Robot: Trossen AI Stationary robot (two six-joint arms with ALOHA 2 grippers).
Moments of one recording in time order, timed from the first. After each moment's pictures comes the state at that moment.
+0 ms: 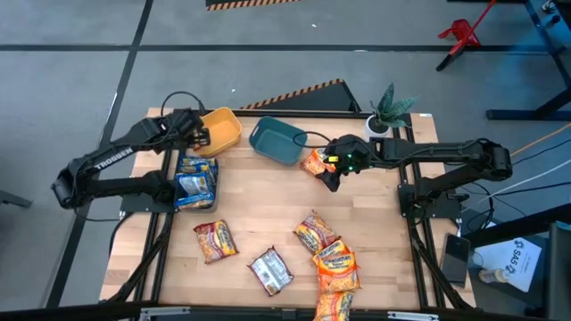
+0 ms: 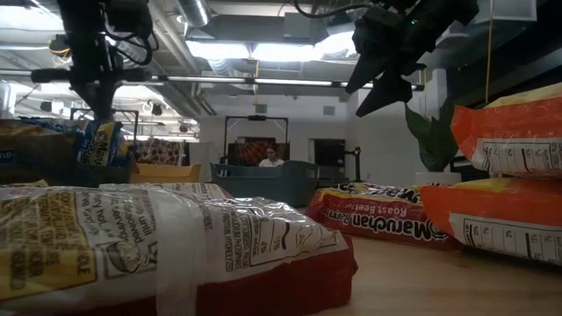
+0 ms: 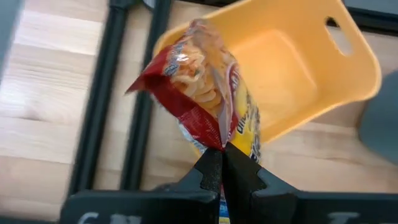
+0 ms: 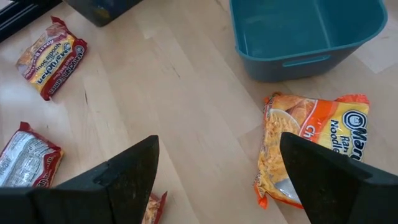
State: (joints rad) left arm 0.69 0.89 0.84 -1.13 -0.38 -0.99; right arm -0.14 1.30 0.95 -0.44 -0.01 0.41
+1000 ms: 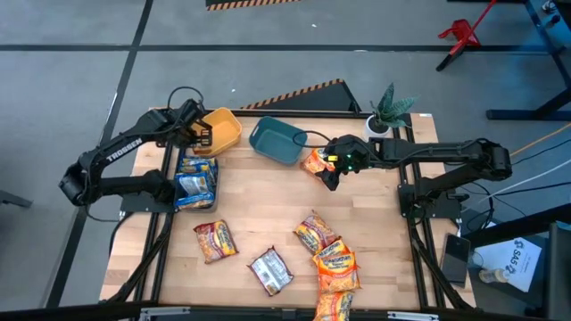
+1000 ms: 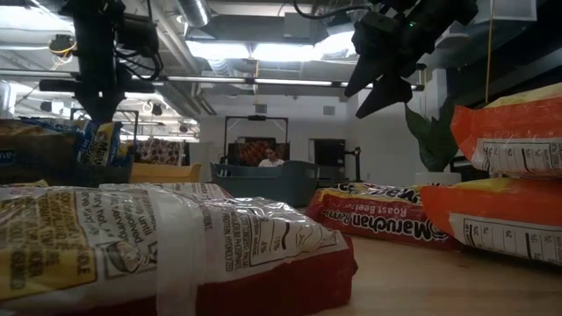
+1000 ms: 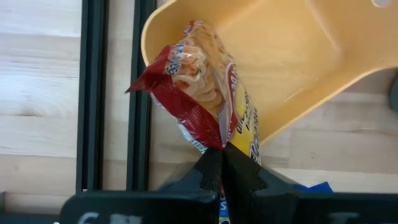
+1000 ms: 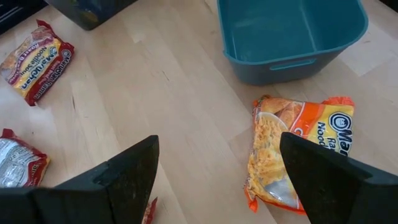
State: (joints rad) left arm 0.85 1.01 0.85 -1.12 -0.21 -0.77; right arm -0.14 1.31 0.95 -0.44 0.04 0.41
